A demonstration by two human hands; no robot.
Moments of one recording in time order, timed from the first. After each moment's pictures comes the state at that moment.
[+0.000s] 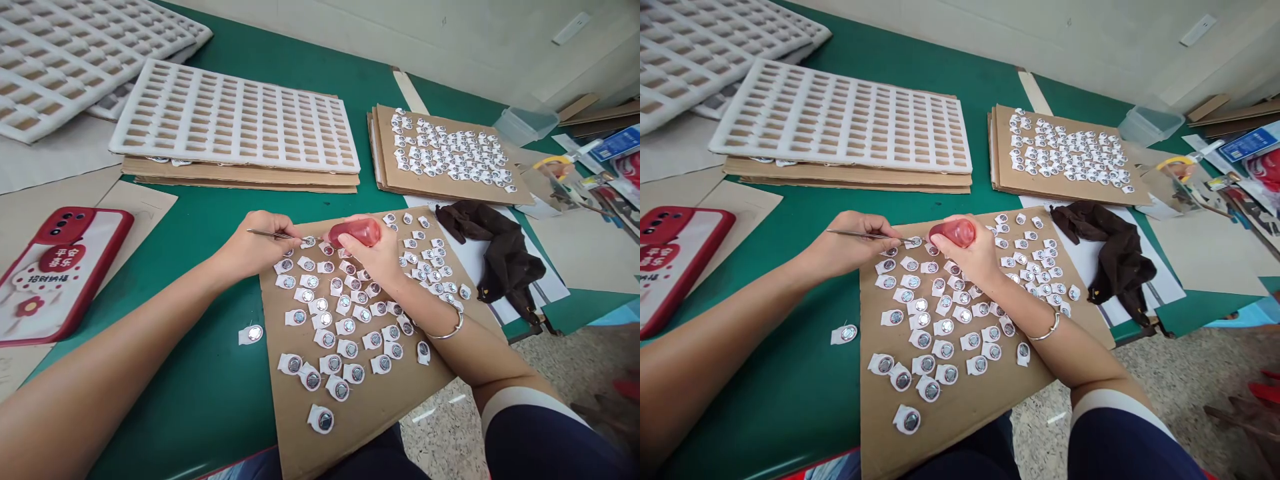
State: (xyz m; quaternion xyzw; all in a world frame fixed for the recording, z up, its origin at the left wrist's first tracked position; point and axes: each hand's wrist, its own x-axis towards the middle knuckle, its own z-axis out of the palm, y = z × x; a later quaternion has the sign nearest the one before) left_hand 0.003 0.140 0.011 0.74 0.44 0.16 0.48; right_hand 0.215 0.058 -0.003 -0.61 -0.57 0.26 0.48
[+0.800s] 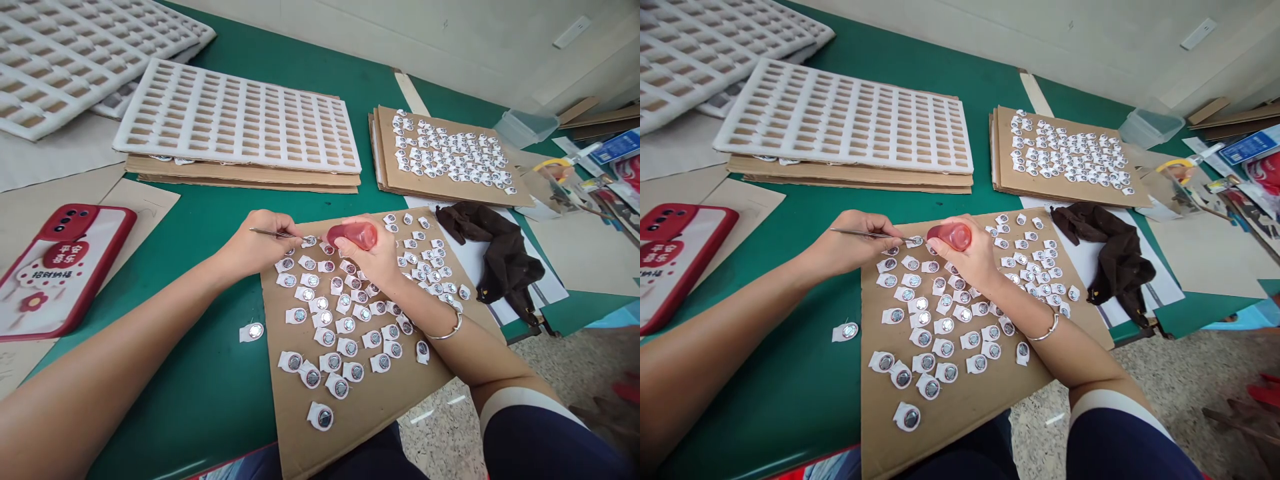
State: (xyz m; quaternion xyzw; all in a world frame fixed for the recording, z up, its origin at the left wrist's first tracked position) left_hand 0.006 0.139 0.014 0.74 0.46 0.16 0.47; right_hand 0.212 0.059 0.002 -0.58 -0.64 0.19 0.46
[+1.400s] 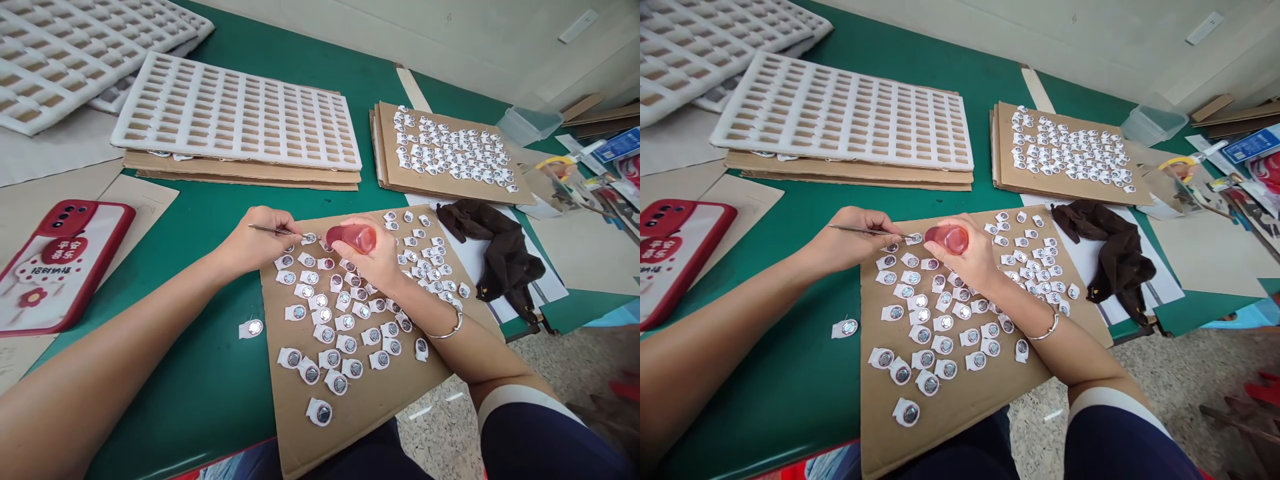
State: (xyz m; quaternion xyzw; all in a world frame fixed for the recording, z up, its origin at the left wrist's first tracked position) left_hand 0.006 0.138 0.016 0.75 0.45 0.16 0.46; right_hand 0.210 0.054 0.005 -0.55 -0.68 0.15 0.46
